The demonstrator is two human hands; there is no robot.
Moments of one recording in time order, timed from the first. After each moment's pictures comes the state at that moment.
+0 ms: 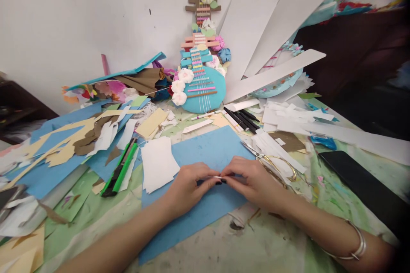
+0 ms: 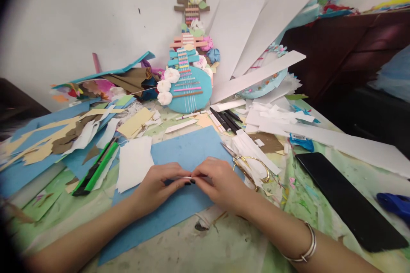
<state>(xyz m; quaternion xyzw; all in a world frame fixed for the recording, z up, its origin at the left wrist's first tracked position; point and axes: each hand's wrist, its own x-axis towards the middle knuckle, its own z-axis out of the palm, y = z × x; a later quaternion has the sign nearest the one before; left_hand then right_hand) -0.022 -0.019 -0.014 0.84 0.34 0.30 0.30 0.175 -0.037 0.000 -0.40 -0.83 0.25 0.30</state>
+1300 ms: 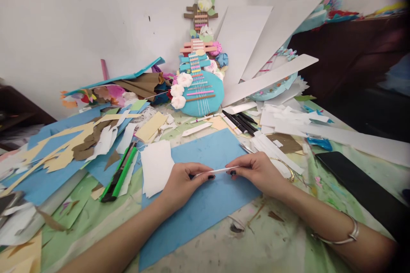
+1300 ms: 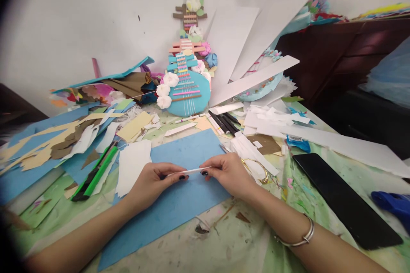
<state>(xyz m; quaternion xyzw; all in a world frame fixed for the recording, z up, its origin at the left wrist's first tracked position) -0.028 -0.013 -0.009 0.72 0.46 0.30 0.43 0.195 -0.020 -0.013 -0.49 -0.69 0.42 0.33</state>
